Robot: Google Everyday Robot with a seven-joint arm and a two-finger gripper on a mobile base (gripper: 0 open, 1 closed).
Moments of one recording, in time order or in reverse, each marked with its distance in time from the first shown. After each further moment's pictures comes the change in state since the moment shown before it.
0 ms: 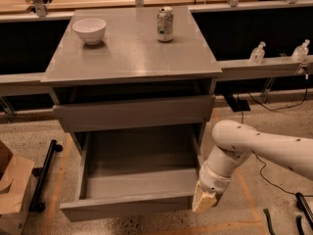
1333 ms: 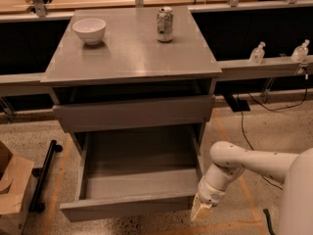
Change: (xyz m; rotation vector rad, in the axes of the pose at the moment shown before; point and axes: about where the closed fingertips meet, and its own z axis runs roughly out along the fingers) arm 0.044 -0.059 0.093 -0.057 -0.051 -0.002
